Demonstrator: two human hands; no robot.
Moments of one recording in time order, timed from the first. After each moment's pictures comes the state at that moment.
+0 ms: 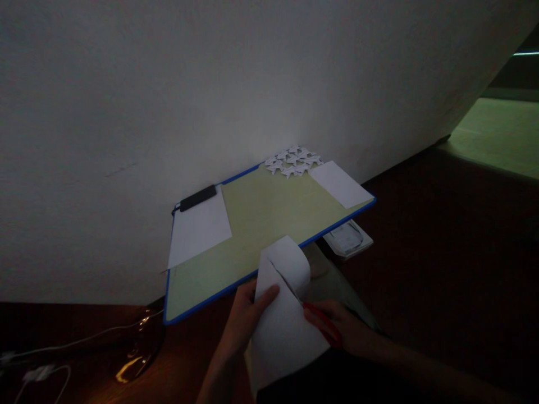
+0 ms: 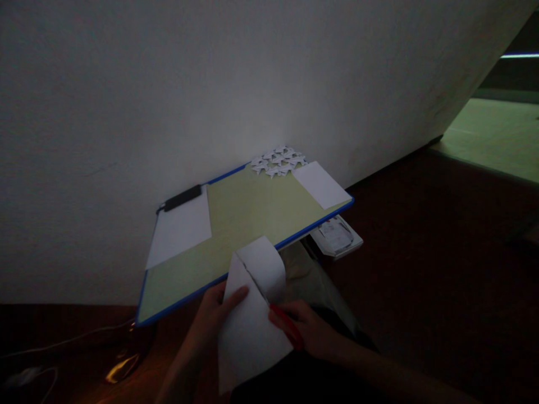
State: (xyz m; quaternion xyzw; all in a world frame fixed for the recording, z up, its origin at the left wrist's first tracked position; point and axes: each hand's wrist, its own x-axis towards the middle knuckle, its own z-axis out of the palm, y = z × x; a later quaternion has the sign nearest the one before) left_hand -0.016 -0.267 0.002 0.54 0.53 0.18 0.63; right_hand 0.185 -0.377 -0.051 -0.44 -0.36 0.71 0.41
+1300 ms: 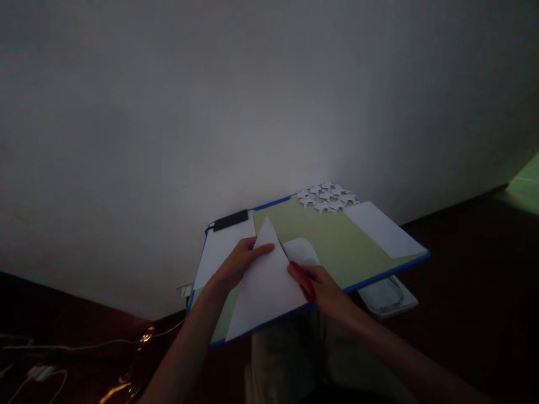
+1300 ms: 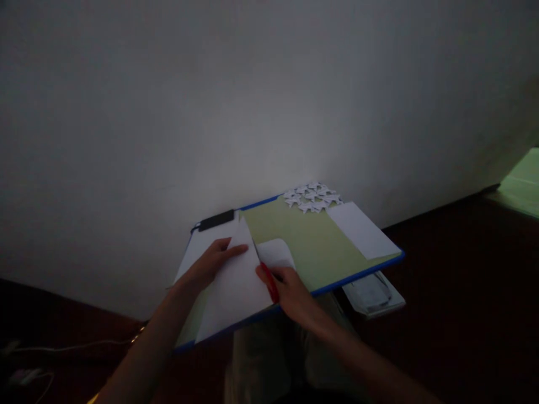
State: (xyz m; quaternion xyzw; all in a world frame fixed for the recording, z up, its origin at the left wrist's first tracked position) left_hand -0.026 -0.106 0.083 0.58 0.47 0.25 0.61; right_hand 0.156 -0.215 0.016 -0.43 -0.44 0.59 0.52
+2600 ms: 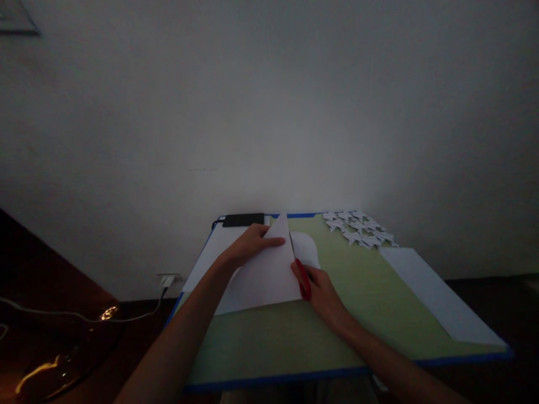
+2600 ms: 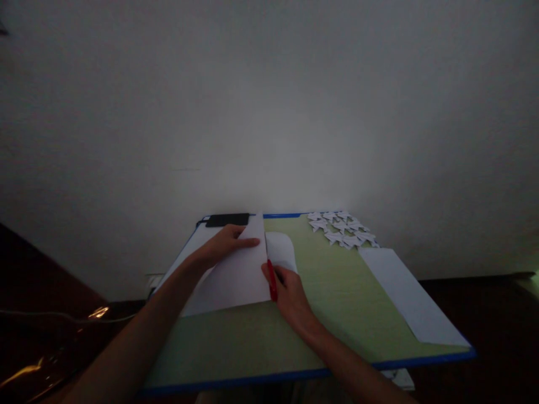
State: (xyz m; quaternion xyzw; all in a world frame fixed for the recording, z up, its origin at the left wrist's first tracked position) left_hand -0.057 -0.016 0.058 0.66 0.44 0.29 0.53; right_hand 0.133 -0.111 -0.017 -0.48 -0.55 0.49 0.48
